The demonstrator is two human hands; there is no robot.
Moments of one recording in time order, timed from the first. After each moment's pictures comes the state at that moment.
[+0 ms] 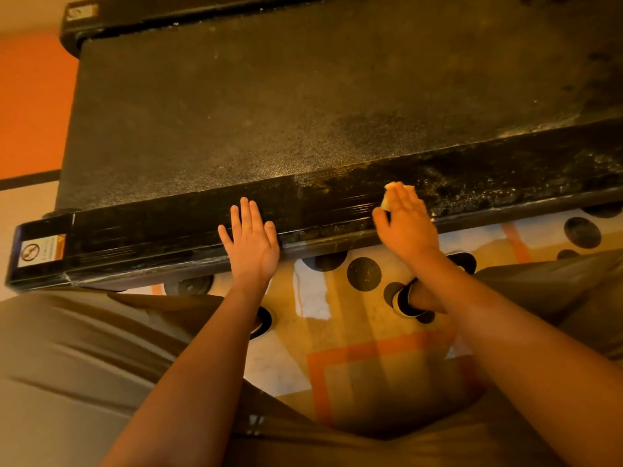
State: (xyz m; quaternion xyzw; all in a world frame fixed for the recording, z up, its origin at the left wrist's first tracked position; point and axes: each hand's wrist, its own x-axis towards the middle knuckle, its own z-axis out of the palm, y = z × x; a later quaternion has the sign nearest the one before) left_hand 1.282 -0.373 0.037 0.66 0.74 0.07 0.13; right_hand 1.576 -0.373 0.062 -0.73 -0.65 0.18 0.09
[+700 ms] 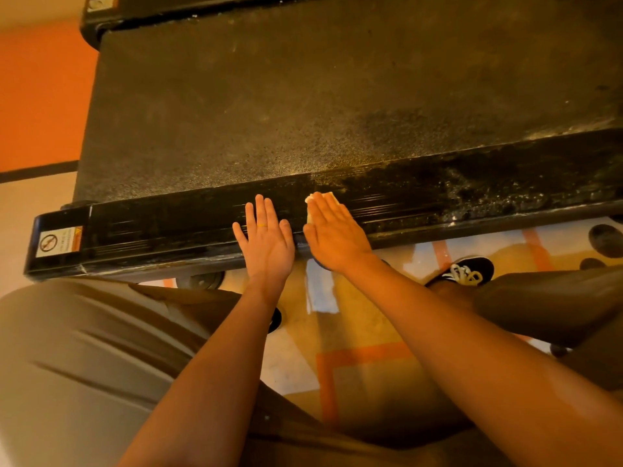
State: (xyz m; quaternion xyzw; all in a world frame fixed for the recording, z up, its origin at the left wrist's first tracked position) left_hand 1.285 -0.373 0.035 0.65 0.75 0.09 0.12; right_hand 1.439 -0.362 0.063 -0.60 -0.77 0.23 0.02
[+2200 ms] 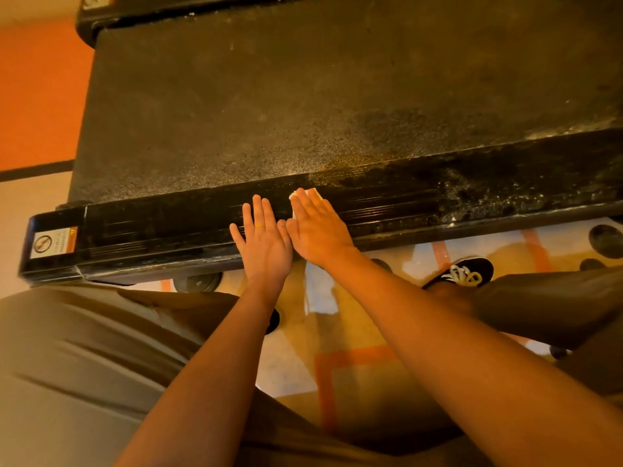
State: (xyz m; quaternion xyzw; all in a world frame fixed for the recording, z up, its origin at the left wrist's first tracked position) left_hand 1.287 -0.372 0.034 0.65 0.75 0.08 0.11; right_hand 1.412 -0.346 0.066 -0.59 -0.77 0.23 0.02
